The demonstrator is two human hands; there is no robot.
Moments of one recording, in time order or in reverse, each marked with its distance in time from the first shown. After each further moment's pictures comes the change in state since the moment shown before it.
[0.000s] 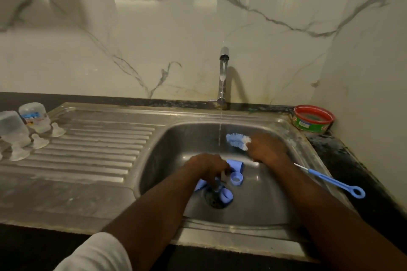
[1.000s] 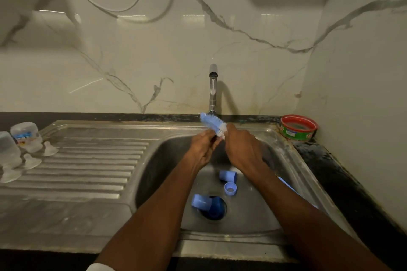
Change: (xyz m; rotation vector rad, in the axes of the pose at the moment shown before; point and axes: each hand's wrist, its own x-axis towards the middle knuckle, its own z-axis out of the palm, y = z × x) left_hand 0.011 0.002 -0.061 -2.335 0.852 -0.120; right_hand -0.024 -0.048 -0.028 0.127 0.344 -0.119
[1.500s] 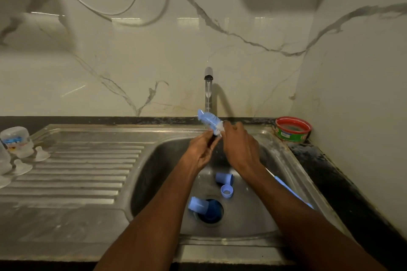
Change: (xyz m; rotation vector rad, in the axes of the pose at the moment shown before) left_hand -0.007 0.002 0.008 -0.099 -0.022 -0.112; right_hand 0.000 0.001 -0.001 0.013 0.113 -0.031
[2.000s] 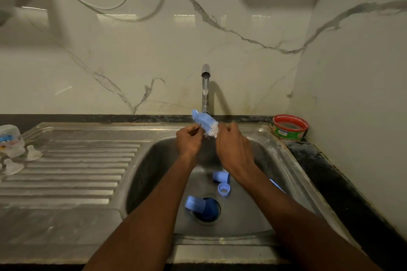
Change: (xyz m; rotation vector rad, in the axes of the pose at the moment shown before) left_hand 0.014 0.002 -0.027 0.776 0.232 0.556; right_hand -0.007 -0.008 0.005 0.031 0.015 0.005
